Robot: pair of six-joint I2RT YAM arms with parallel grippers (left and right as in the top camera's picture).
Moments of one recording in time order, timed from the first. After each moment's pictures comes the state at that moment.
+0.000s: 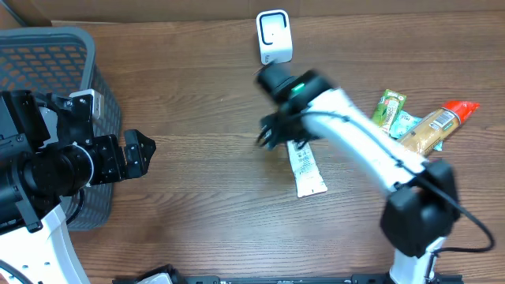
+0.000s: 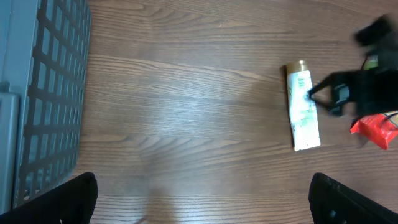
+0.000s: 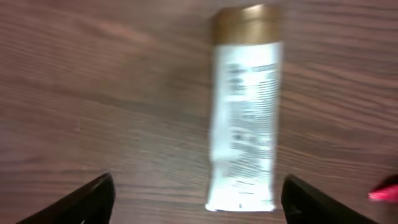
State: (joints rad) left arm 0.35 1.26 1.84 -1.68 0.34 0.13; right arm 0.59 1.96 1.76 -1.25 -0.03 0.39
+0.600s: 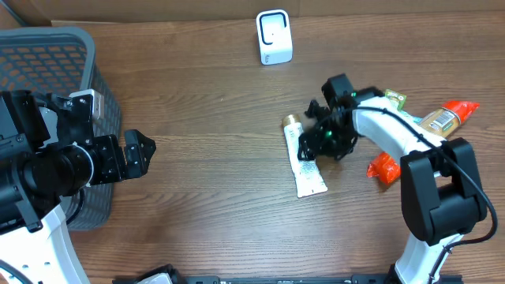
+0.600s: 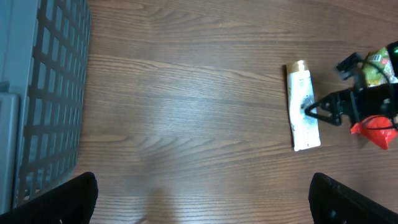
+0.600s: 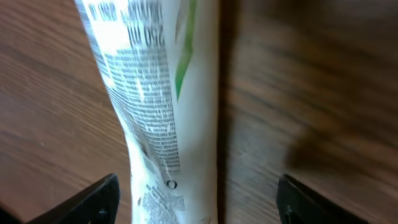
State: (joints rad) left arm 0.35 1.26 1.84 -1.68 0.34 0.13; right arm 0.32 1.96 1.30 -0.89 -0.38 0.01
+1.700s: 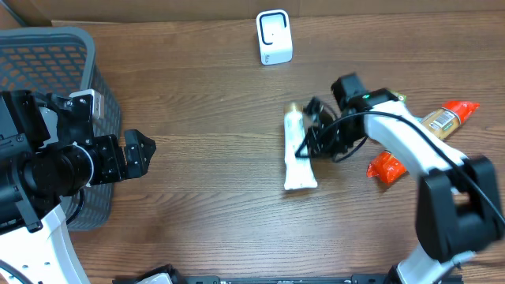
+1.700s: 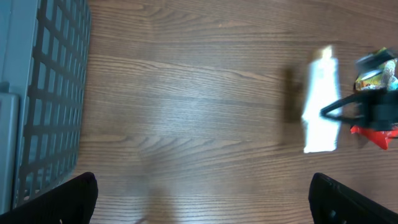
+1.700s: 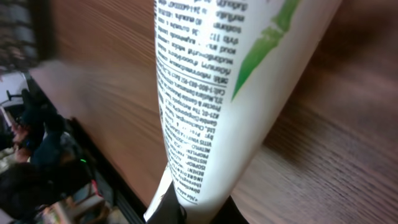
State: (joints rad) left arm 0.35 1.26 1.84 -1.68 0.34 0.13; right arm 0.30 1.81 1.30 -0.93 -0.72 0.01
